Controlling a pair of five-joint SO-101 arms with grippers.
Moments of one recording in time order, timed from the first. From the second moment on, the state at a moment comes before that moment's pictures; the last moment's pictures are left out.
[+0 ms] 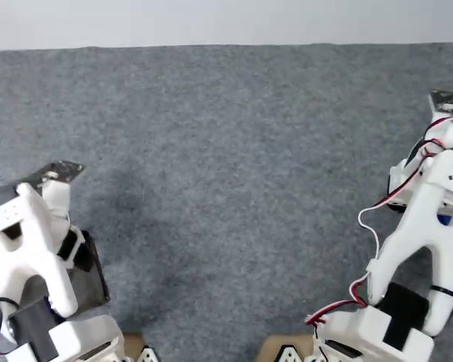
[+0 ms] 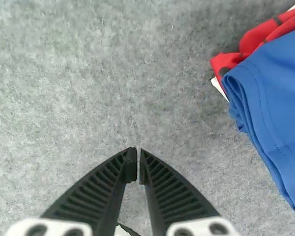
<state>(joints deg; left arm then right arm) -35.1 -7.4 37.7 80.2 -39.4 25.4 -3.7 -7.6 100.5 16.2</state>
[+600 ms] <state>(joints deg) -34.8 3.7 42.5 65.4 -43.1 25.4 -3.7 -7.6 100.5 16.2</state>
